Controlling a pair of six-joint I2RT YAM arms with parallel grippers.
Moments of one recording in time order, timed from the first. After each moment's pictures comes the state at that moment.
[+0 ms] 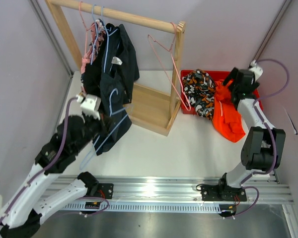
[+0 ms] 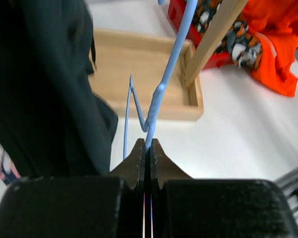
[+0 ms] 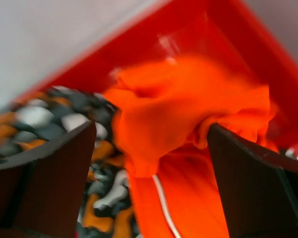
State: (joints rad) left arm -0.66 0.62 0.99 -0.64 -0.20 -0.25; right arm -0.09 1.62 1.28 -0.03 0.28 0.40
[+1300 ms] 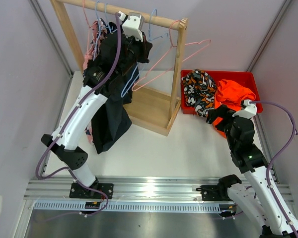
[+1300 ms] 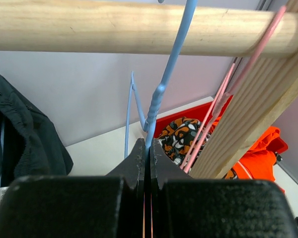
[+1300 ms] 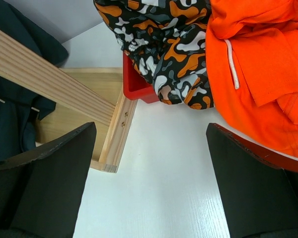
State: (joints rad) left arm -0.63 1.68 2.14 -0.46 -0.12 -0.11; right arm 0.31 0.63 0.72 -0.32 0.30 0.51
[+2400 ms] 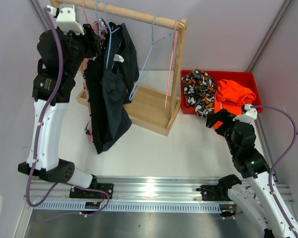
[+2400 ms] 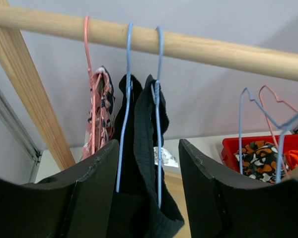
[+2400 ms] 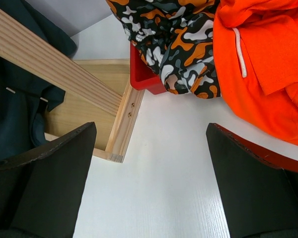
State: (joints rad) left arm -0.30 1.44 2.14 -0.64 -0.15 -0.06; right arm 0.35 0.57 0.70 -0.36 0.31 0.54
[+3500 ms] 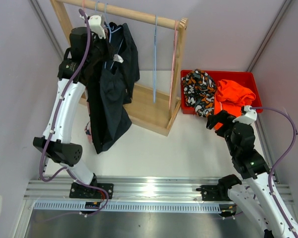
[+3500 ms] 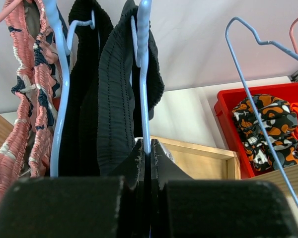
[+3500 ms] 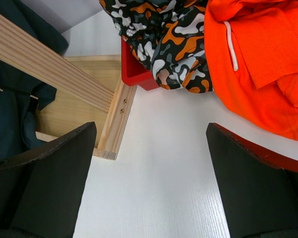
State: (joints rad) left arm -0.24 1.67 2.10 -0.65 0.03 -0.13; right arm 0.35 0.55 0.68 -0.39 0.33 0.54
